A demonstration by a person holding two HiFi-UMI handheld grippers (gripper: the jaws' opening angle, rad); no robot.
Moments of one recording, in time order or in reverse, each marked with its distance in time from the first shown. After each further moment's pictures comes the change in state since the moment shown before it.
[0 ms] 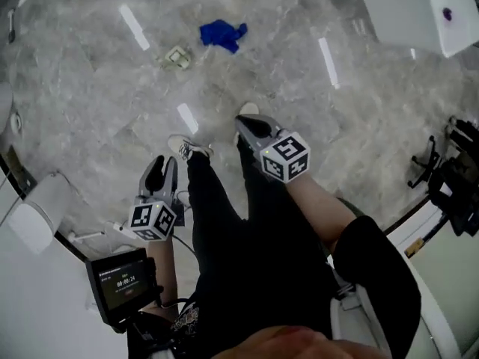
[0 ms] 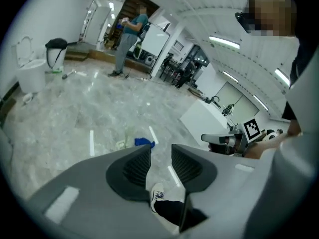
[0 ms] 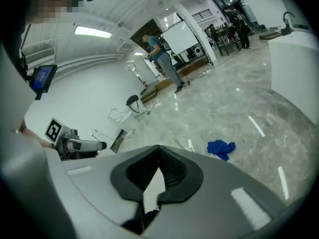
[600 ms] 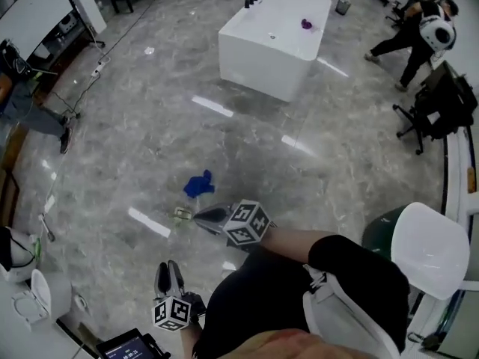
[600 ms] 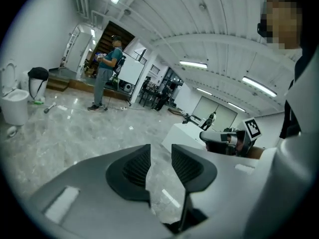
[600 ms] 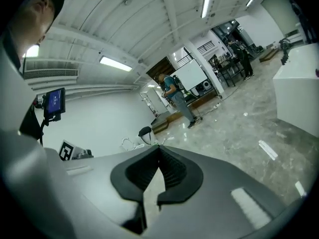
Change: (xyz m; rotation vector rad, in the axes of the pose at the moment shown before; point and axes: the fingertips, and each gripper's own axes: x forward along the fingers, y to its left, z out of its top) left arm -0.194 -0.121 0.139 0.186 -0.314 -0.184; right arm -0.173 0.212 0.149 -0.065 -0.370 0.104
